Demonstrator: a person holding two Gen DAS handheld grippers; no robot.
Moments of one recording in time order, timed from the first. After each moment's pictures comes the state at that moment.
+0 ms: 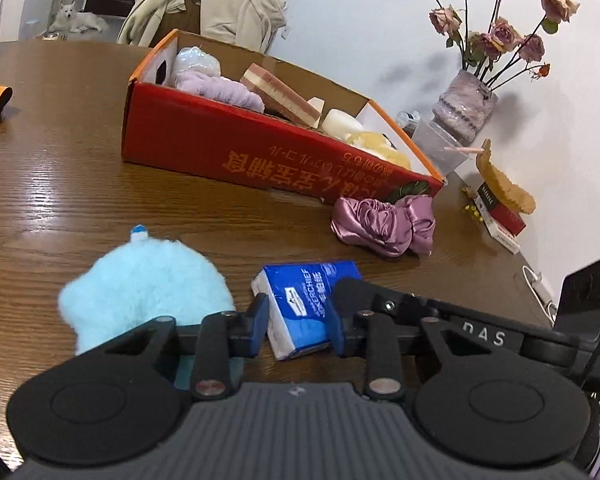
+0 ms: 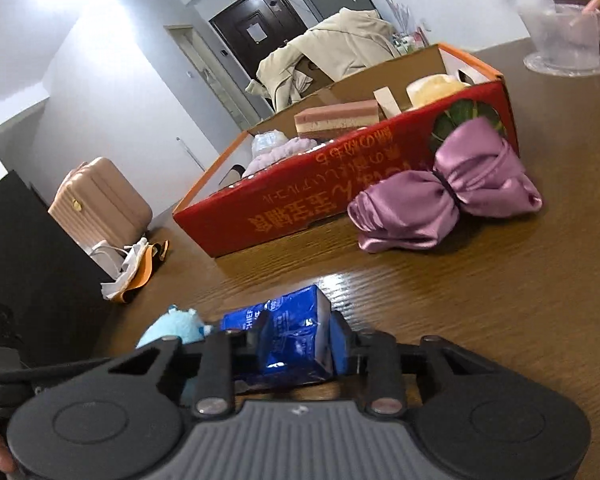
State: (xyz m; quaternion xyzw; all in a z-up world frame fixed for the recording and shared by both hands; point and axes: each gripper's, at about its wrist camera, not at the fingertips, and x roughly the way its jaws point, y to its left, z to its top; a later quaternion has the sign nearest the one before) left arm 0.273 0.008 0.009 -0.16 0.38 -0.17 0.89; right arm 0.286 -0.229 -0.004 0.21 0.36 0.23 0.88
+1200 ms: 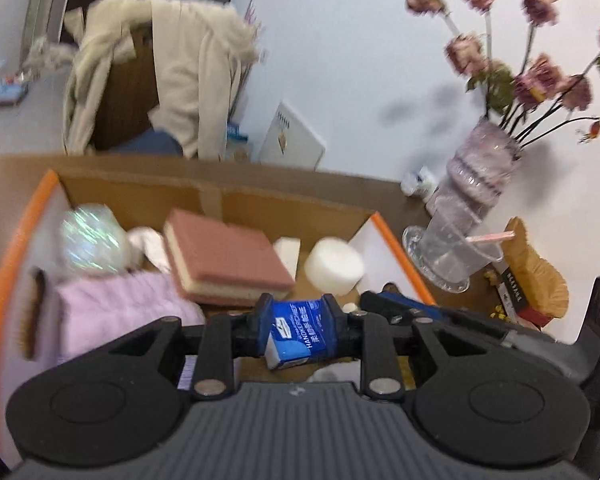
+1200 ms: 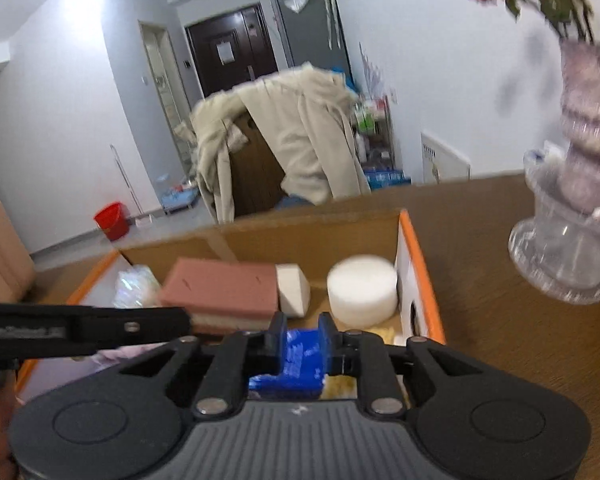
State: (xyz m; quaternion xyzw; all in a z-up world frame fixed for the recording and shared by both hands) left arm 0.482 -0.041 0.080 -0.12 0.35 -0.18 0.91; right arm 0.479 -0.252 0.064 0.08 0.30 0.13 0.94
